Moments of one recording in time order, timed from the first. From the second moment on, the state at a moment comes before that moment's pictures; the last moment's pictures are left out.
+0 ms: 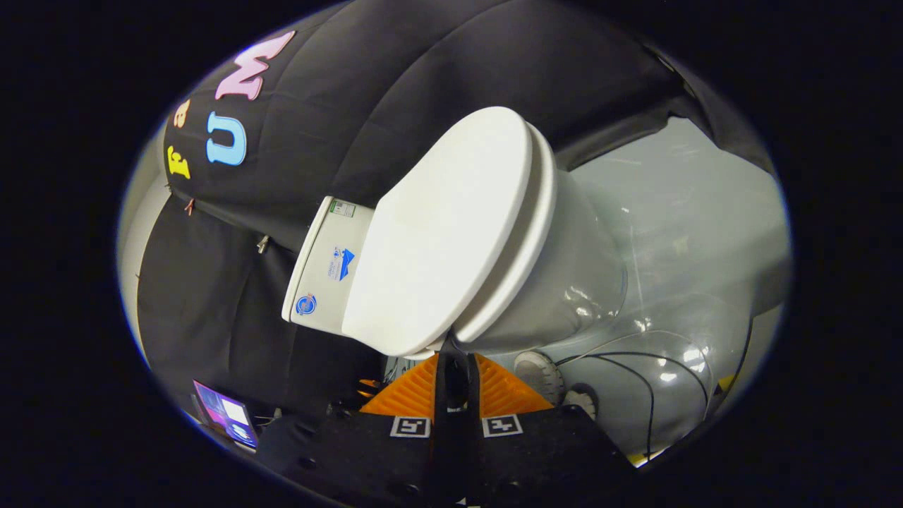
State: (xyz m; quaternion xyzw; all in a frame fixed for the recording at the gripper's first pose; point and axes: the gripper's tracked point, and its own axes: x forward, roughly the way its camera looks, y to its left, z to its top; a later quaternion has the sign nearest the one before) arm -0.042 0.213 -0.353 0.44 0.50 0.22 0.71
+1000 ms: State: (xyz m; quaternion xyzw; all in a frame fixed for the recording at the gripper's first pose) arm -0.021 0.212 -0.265 0.32 0.50 0.22 0.78
